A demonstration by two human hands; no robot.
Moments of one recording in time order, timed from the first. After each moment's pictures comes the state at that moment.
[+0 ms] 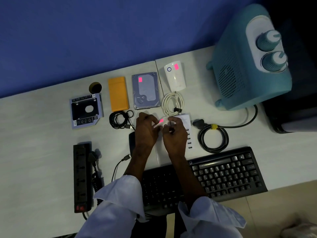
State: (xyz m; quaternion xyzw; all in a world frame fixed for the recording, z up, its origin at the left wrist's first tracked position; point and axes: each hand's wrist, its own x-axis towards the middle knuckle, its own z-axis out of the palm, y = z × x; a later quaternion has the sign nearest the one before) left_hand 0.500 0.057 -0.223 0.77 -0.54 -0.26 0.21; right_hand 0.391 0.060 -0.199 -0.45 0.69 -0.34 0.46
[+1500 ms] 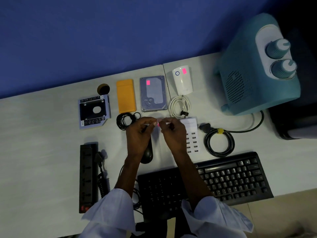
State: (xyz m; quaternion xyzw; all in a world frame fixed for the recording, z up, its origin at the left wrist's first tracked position) left_hand 0.529 0.080 -0.183 0.73 -0.42 -0.34 0.42; right_hand 0.413 0.044 -0.184 -0.44 0.66 -0.31 0.54
